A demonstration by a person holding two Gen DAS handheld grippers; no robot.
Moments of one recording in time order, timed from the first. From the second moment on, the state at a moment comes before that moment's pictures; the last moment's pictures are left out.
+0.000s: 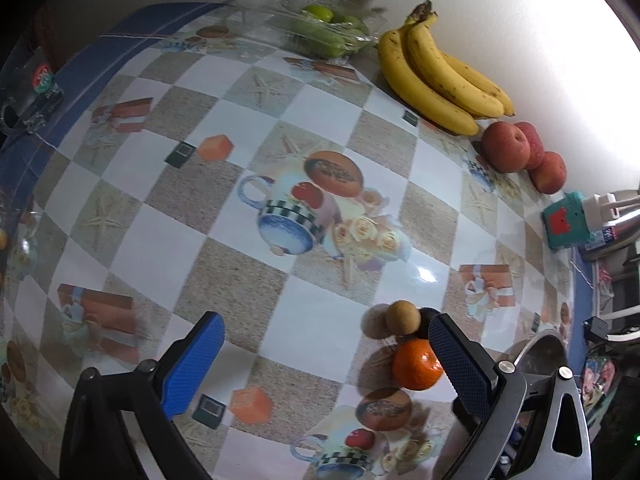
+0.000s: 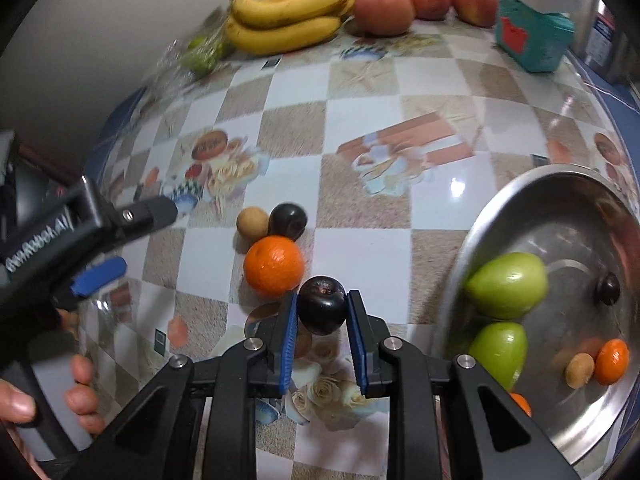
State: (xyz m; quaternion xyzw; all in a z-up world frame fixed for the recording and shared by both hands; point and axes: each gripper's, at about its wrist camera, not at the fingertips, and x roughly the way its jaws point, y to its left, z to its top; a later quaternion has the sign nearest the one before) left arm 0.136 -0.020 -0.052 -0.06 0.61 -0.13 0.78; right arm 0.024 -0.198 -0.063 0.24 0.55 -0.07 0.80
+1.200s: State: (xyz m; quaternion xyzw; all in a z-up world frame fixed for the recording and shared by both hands) left arm 0.110 -0.090 -0.089 -0.04 0.65 -0.22 0.72; right arm -0.013 -0.249 -0.036 0.31 0.49 -0.12 0.80
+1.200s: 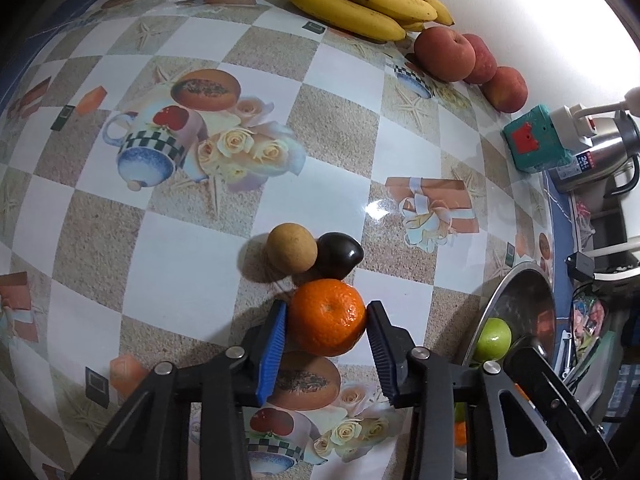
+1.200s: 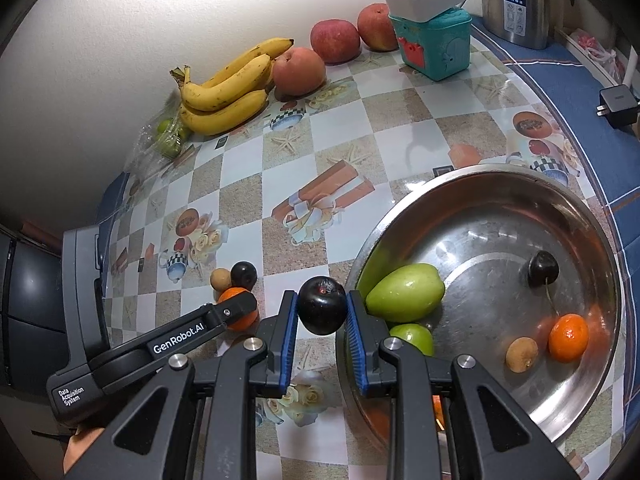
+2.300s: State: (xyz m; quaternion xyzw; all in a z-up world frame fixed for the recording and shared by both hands) left arm 0.062 -0.136 -0.032 -0.03 0.61 -0.34 0.72; right arm -0.067 -0.315 -0.034 0.38 0.45 -0.22 0.78
